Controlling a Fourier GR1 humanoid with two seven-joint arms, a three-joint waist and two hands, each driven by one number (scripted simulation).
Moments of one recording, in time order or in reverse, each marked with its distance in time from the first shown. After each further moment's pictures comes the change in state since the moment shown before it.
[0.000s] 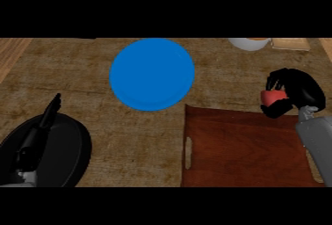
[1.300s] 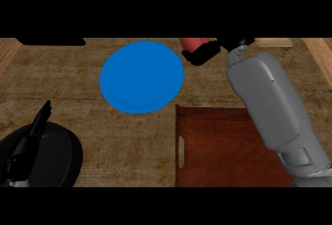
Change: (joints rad) left arm 0.062 -0.013 0.050 -0.030 -0.015 0.004 0.008; right arm -0.554 0.314 -0.012 0.160 -0.065 -0.072 -0.244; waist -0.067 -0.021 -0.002
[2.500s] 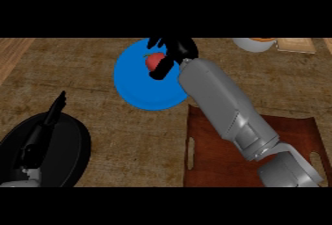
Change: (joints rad) left arm -0.083 -0.022 -0.037 0.020 -0.025 -0.041 0.006; right arm -0.250 0.172 0.174 0.631 -0.297 -0.193 0.082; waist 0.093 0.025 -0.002
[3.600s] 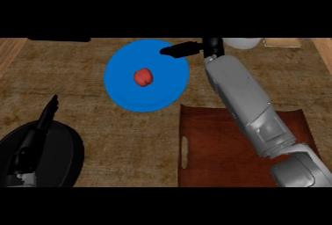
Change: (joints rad) left arm 0.032 -0.005 0.034 -0.008 -0.006 0.021 0.005; right arm 0.069 -0.065 -0.252 0.016 -0.391 -0.229 -0.289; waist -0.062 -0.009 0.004
